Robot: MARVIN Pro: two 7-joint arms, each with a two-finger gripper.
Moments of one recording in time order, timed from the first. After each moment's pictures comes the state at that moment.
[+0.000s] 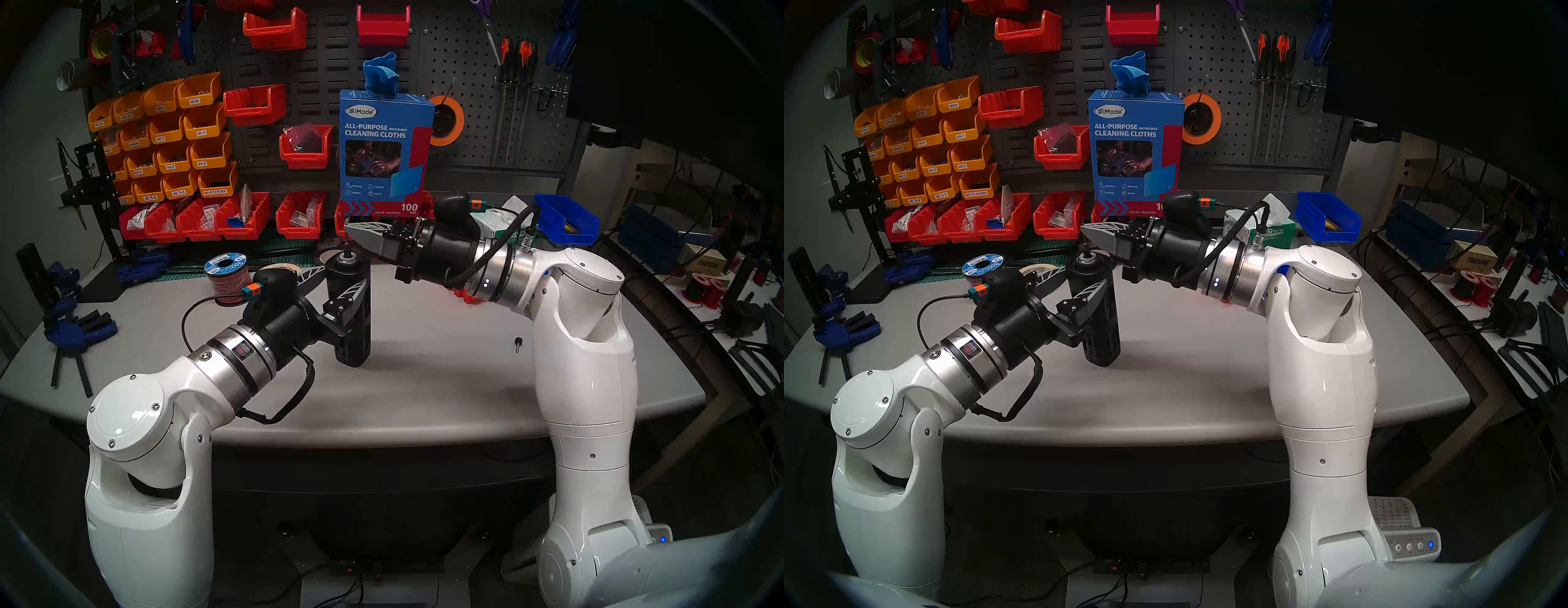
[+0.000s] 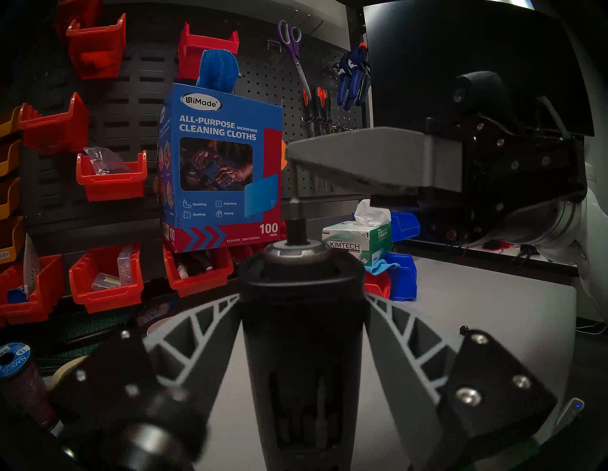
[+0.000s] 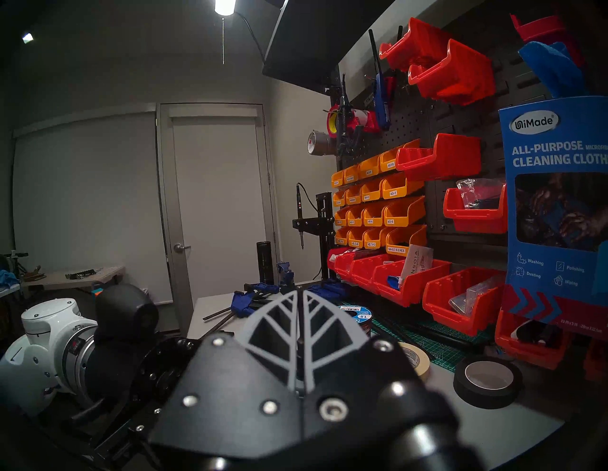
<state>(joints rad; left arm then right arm) 1.92 -1.55 -1.74 -2.42 -0.07 0.44 -0.69 -1.26 -1.54 1.56 -1.92 0.23 0.66 1.14</state>
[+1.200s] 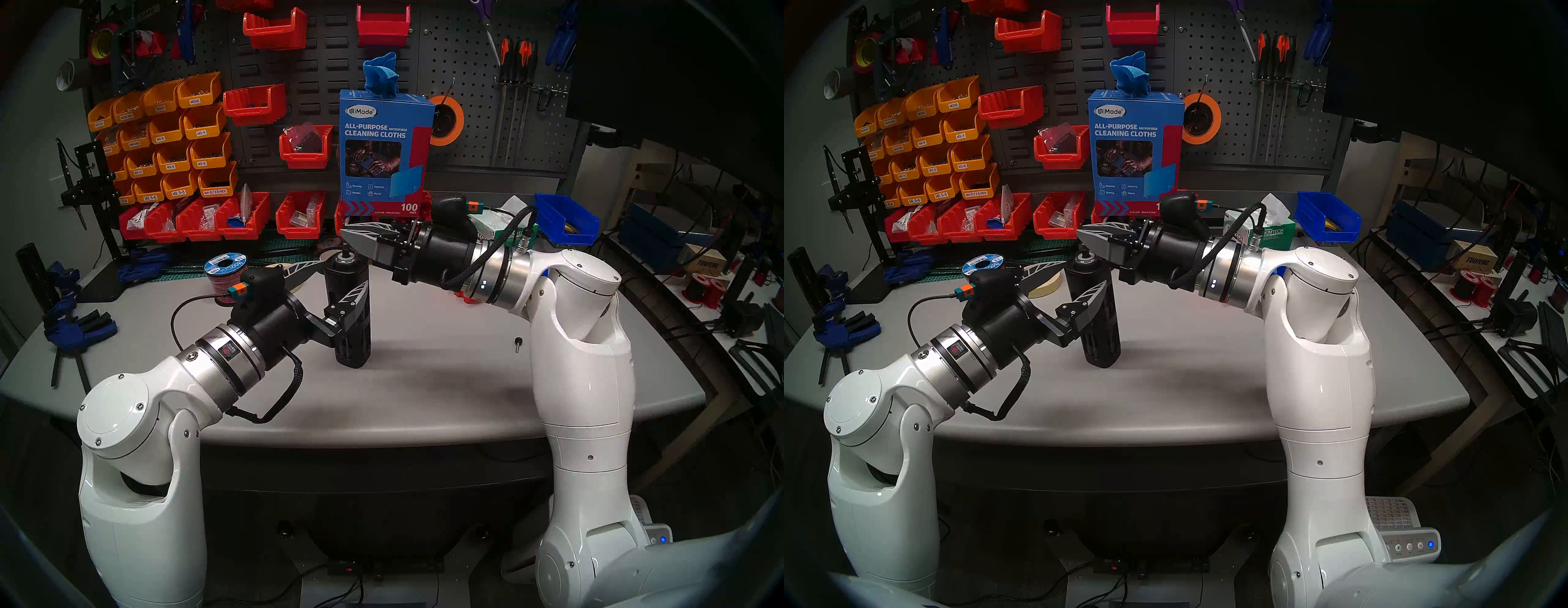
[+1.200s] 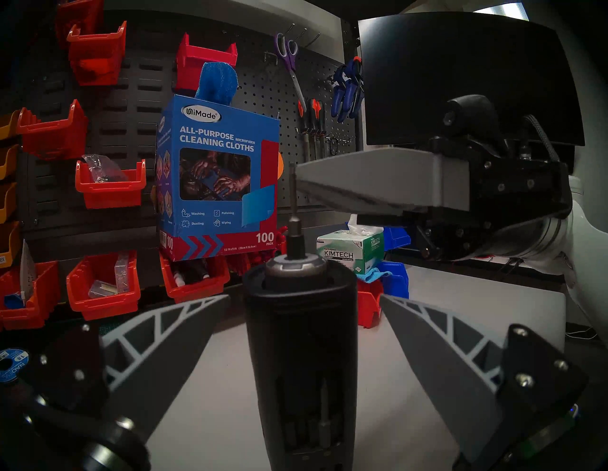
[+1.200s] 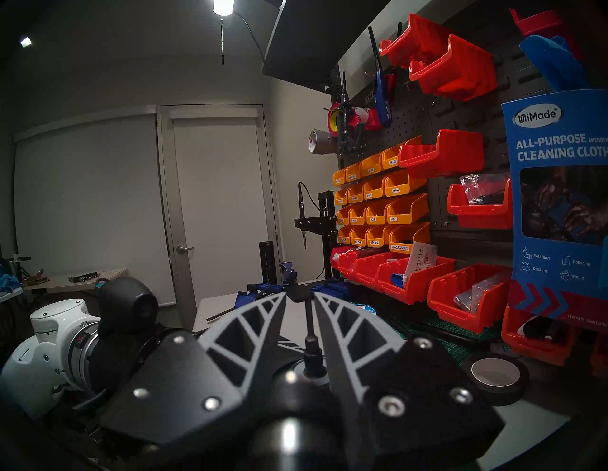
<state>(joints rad) 1.91 -1.56 -1.80 -2.42 -0.12 0.42 -0.76 -1.27 -1.55 1.55 -1.92 0.23 0.67 1.14</state>
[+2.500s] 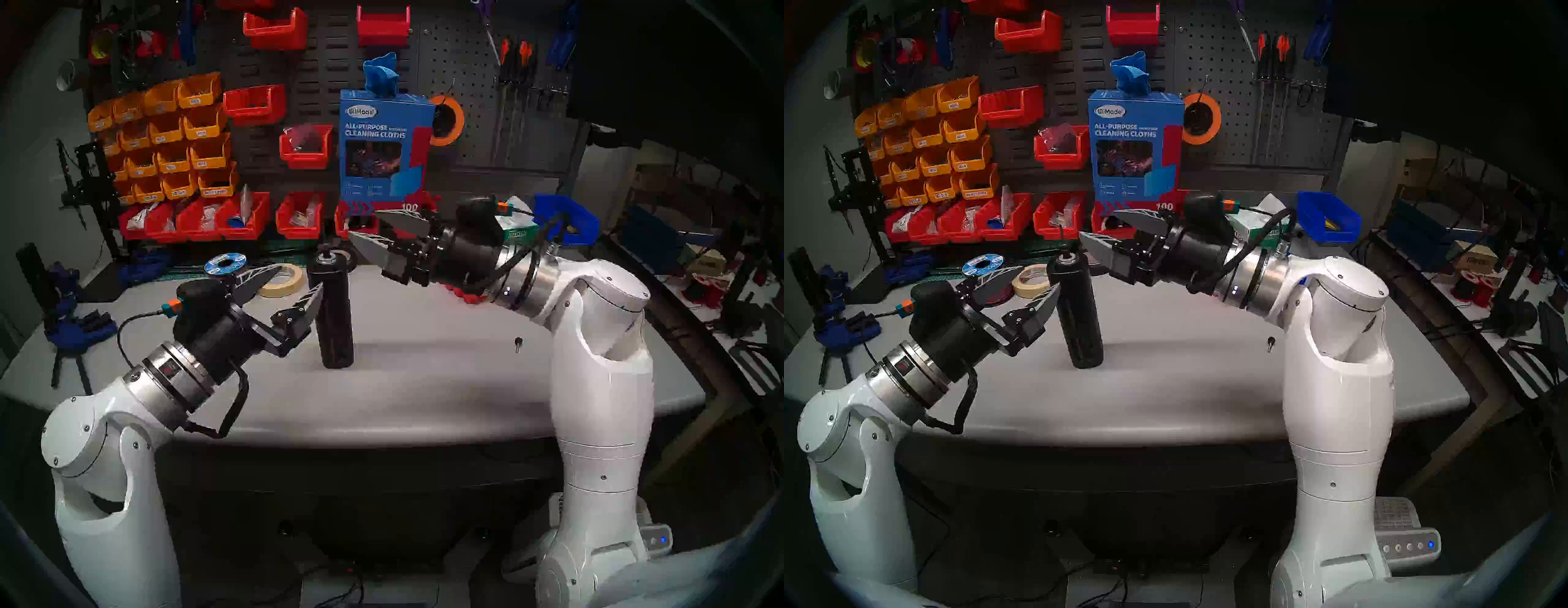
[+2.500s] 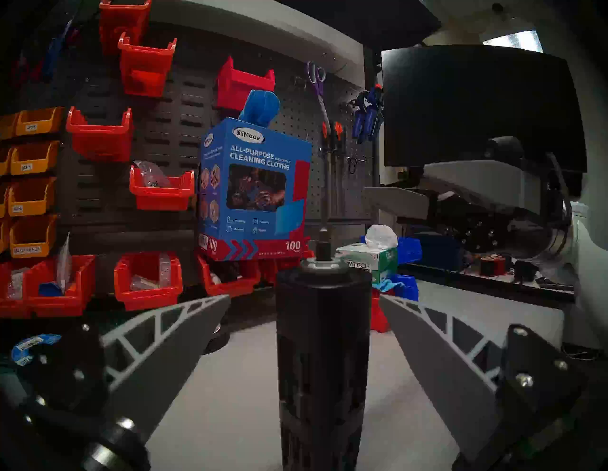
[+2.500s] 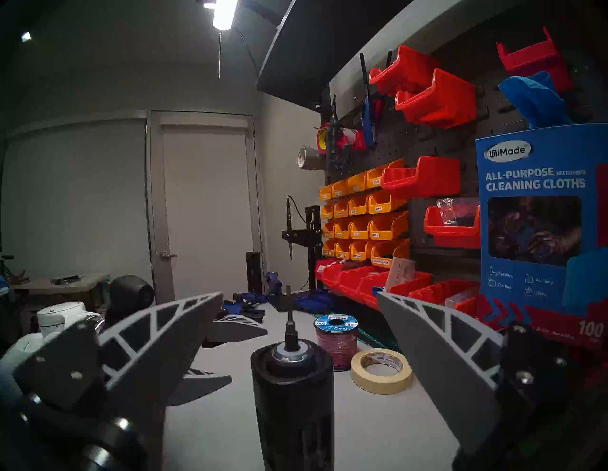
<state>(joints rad) 1.98 -1.62 -2.04 -2.42 -0.27 0.37 -0.90 -1.34 -1.55 1.63 -2.03 0.24 0.65 1.13</state>
